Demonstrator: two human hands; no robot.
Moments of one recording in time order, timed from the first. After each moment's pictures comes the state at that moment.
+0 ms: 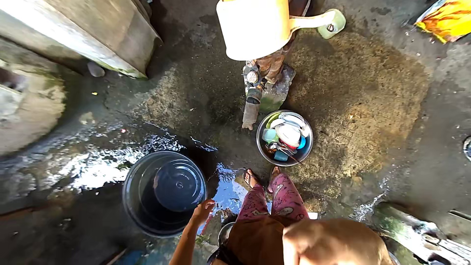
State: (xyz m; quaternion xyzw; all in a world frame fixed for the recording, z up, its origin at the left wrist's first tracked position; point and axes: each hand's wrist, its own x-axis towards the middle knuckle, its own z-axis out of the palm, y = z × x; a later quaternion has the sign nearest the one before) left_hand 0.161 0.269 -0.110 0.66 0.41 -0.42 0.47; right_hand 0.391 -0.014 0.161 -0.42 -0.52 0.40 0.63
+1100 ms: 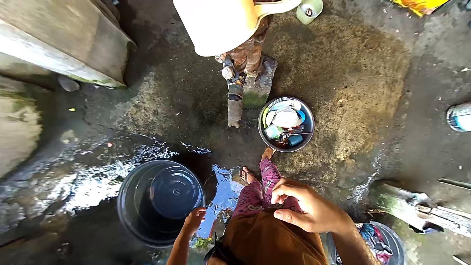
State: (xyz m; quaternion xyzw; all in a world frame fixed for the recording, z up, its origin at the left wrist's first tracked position) left_hand 0.152 0.278 -0.109 0.66 0.43 -0.45 0.43; right_hand 0.376 -0.052 0.090 -0.68 -0.36 0.27 0.59
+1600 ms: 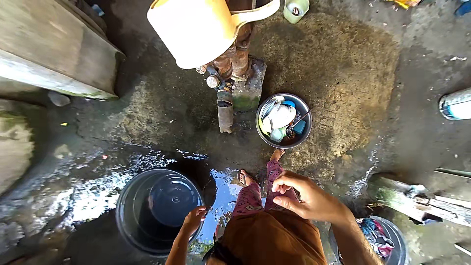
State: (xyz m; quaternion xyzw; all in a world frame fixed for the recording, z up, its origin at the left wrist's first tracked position) left_hand 0.195 0.271 -0.103 0.67 0.40 -0.45 0.42; right_hand 0.403 -0.077 0.082 -0.74 -0.31 0.25 0.54
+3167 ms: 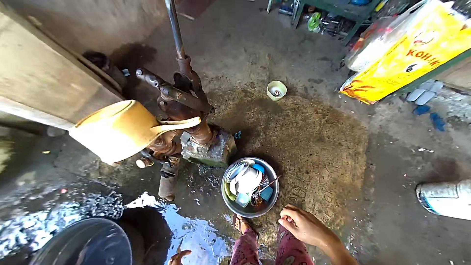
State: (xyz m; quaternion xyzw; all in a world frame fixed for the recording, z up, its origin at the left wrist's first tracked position) left_hand 0.420 -0.008 -0.048 0.74 0.41 -0.39 0.35; right_hand 0.682 -0.343 0.065 -0.83 -0.25 0.44 0.22
